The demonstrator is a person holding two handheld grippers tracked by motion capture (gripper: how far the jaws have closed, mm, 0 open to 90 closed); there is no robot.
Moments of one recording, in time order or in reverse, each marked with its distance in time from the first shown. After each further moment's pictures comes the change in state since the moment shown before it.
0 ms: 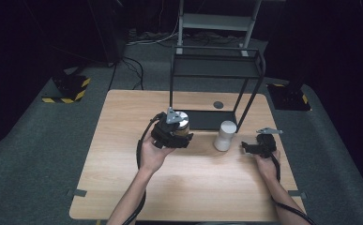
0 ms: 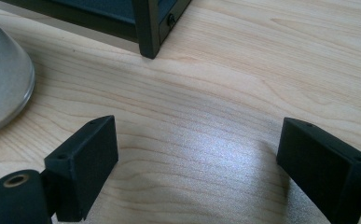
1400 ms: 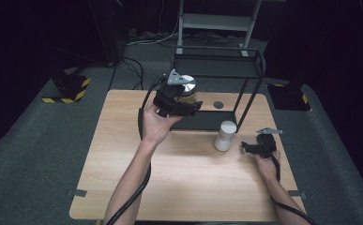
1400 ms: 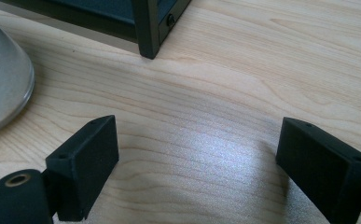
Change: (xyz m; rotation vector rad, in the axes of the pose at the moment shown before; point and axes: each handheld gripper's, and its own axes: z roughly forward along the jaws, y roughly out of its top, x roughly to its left) left arm -0.016 0.053 -0.015 -0.349 -0.021 -0.316; right arm 0.000 0.000 0.000 -0.001 -0.001 0.001
